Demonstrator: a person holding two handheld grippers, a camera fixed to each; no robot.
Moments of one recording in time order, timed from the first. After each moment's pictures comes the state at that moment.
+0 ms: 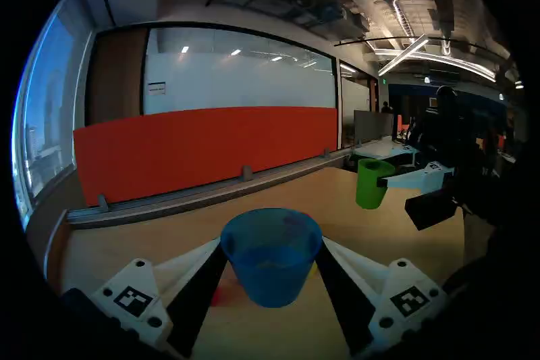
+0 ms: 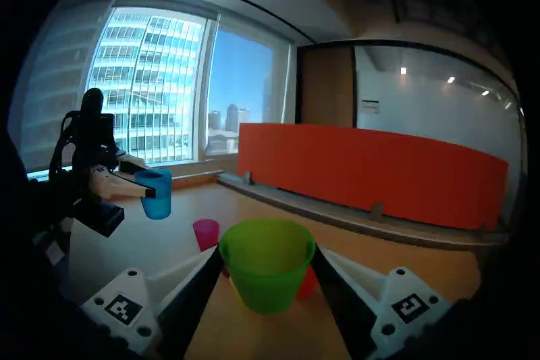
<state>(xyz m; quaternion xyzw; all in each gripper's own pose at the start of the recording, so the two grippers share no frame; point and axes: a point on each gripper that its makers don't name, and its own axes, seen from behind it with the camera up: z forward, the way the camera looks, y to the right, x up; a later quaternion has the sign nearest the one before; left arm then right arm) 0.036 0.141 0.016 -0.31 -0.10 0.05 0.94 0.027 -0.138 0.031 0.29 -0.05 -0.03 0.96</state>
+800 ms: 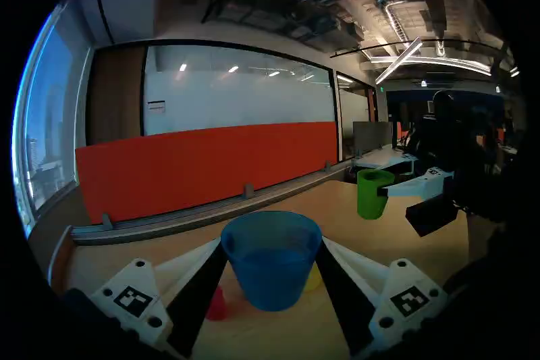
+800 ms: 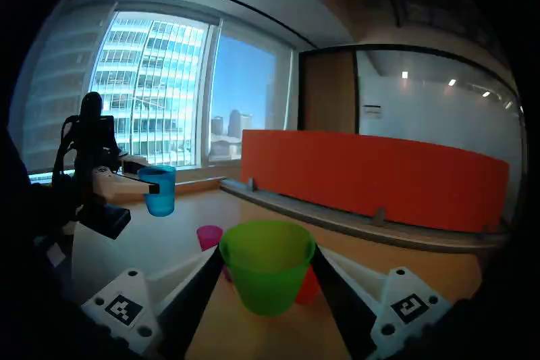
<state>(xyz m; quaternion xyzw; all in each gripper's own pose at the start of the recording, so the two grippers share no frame) 0.058 0.145 0.015 -0.31 -0.05 0.06 0.95 0.036 -0.143 0.028 0.30 -0.04 -0.03 0.95</state>
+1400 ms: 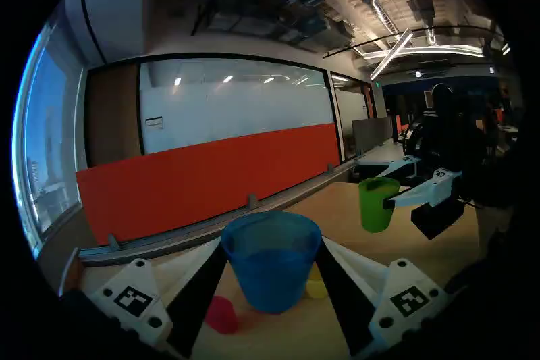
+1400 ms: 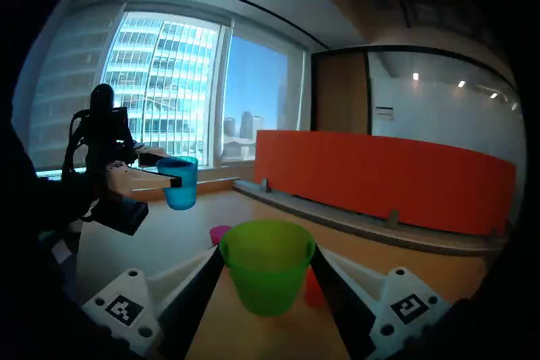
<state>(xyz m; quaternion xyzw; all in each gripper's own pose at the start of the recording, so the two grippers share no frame) 0.072 0.151 0.025 -0.31 -0.02 0.10 0.95 0.031 -0.169 0.023 0.33 -0.03 -0.03 0.94</state>
